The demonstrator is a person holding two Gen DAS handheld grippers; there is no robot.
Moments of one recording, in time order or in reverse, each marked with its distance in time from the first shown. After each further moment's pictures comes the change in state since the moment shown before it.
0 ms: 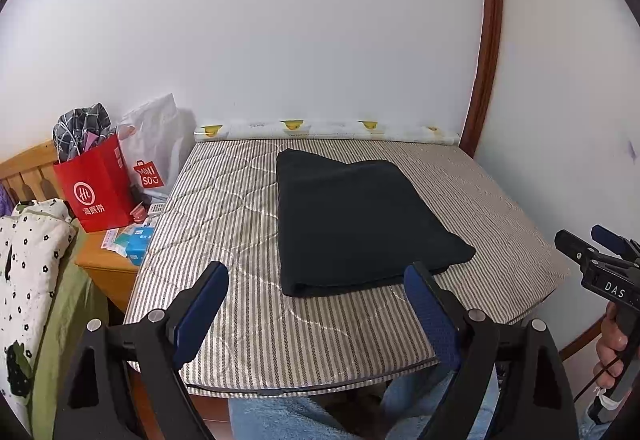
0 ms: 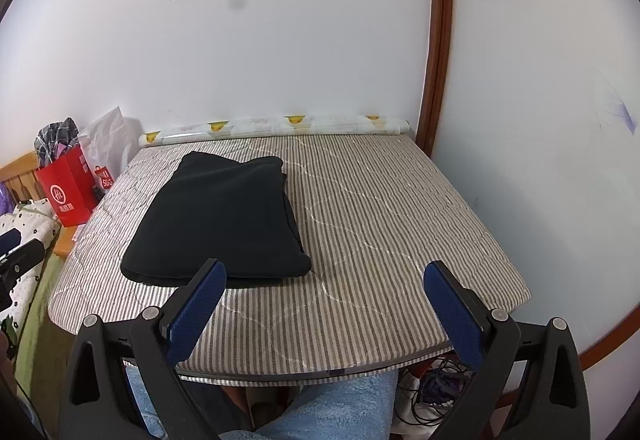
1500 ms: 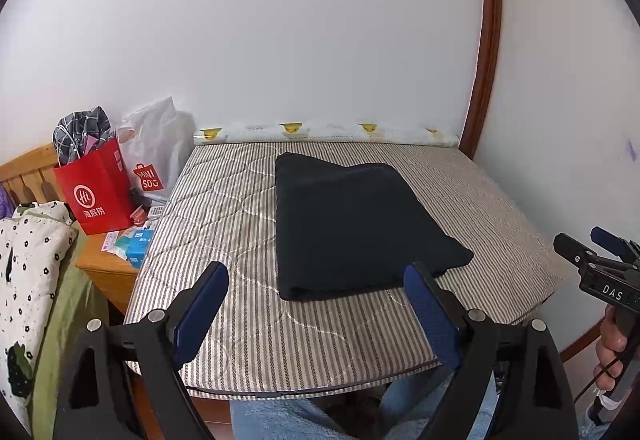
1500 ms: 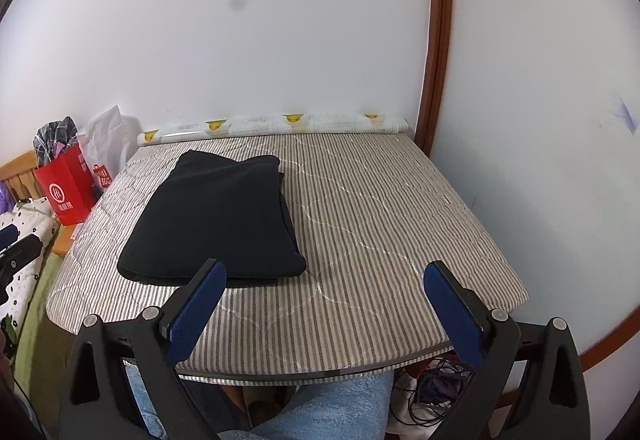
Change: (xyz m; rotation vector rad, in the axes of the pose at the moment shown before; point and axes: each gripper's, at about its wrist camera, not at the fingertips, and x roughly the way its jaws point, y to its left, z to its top) left arm 0.000 -0.005 0.004 0.006 -0.008 0.005; right arm -0.001 0.002 0.002 -0.003 0.008 -0.014
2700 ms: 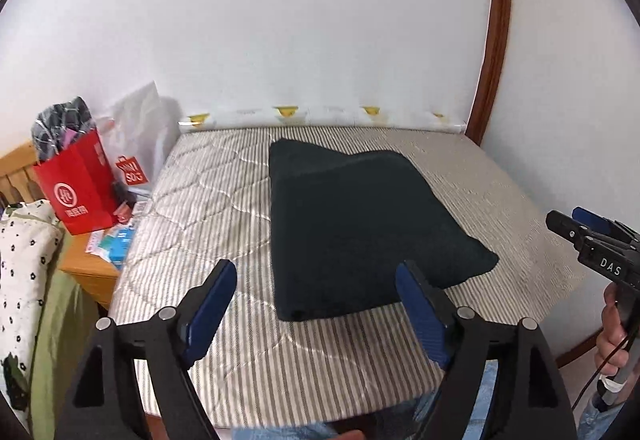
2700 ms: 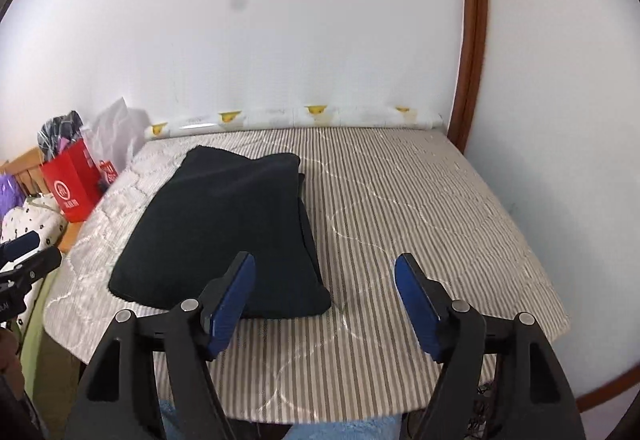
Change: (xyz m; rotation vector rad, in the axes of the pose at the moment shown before) left arm 0.056 0.013 0.012 0.009 0.048 -0.022; right arm 0.070 0.021 0.023 -0.008 0.028 0.079
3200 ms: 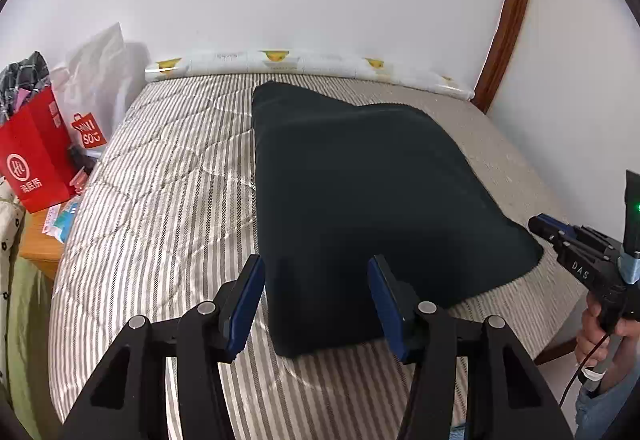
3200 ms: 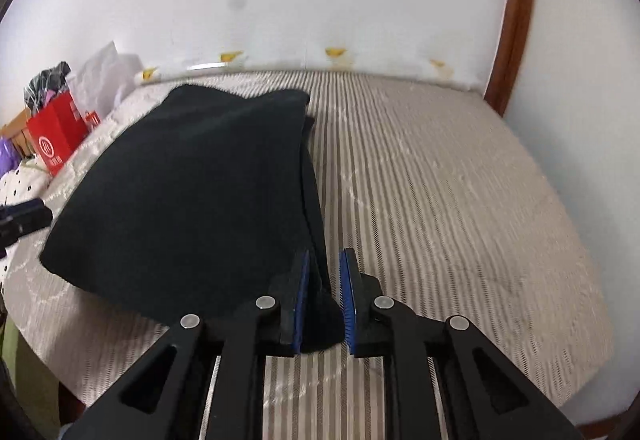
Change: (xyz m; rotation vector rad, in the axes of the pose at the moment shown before) left arm 0.112 0.025 -0.007 -0.026 0.152 -0.099; right arm 0.128 0.009 -0.023 -0.078 0.124 0.023
